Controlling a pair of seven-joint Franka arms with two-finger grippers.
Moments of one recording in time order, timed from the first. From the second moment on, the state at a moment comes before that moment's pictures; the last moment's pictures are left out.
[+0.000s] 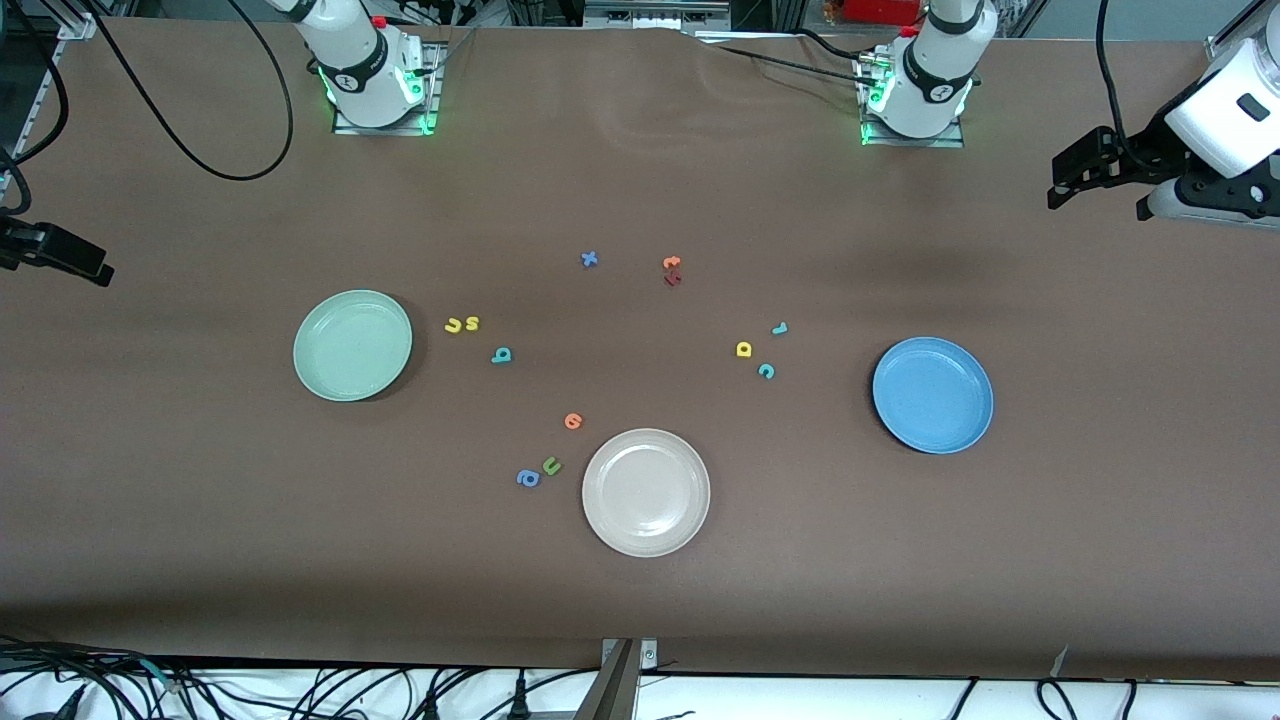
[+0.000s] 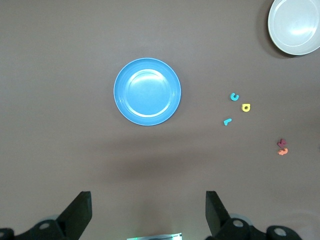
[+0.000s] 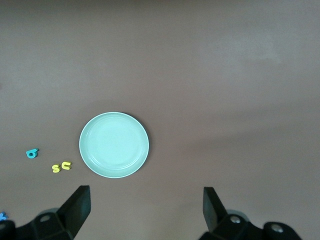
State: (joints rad) left arm 0.00 -0.06 -0.07 -1.61 -0.05 1.47 0.02; right arm 0.07 0.14 -0.16 -1.44 -0.06 1.55 0.07
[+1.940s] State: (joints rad) left arm 0.00 -0.06 -0.07 -1.61 -0.05 1.45 0.02; right arm 0.07 0.15 -0.16 -1.46 -0.06 1.55 0.07
